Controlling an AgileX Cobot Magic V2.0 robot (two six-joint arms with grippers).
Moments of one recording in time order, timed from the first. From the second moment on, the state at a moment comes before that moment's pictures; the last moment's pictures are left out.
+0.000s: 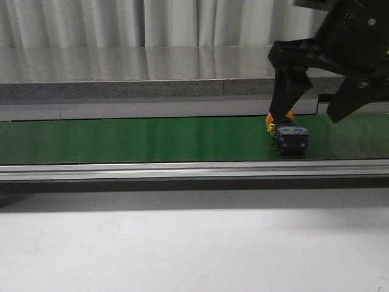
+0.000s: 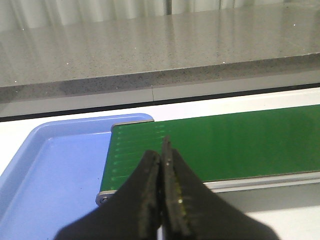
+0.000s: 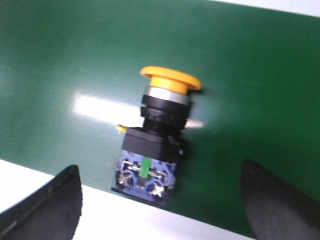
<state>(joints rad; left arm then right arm) 0.02 0.22 -0.30 -0.18 0.32 0.24 0.27 1.59 -1.10 0.20 0.61 -0.01</state>
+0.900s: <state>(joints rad) 0.02 0.22 -0.30 -0.18 0.32 0.24 0.27 1.67 -1.26 0.13 0.74 -0.01</state>
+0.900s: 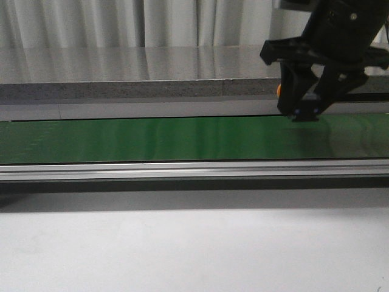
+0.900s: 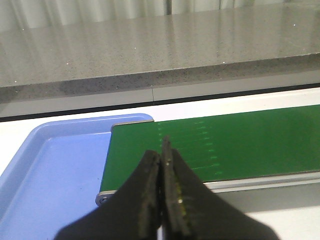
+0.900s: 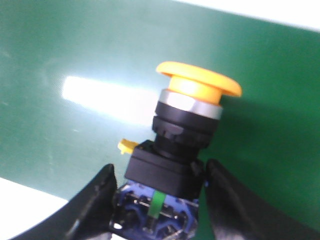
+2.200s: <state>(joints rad) 0.02 0.22 -0.30 -0.18 0.32 0.24 -0.52 1.90 -1.43 0.27 0.82 -0.59</state>
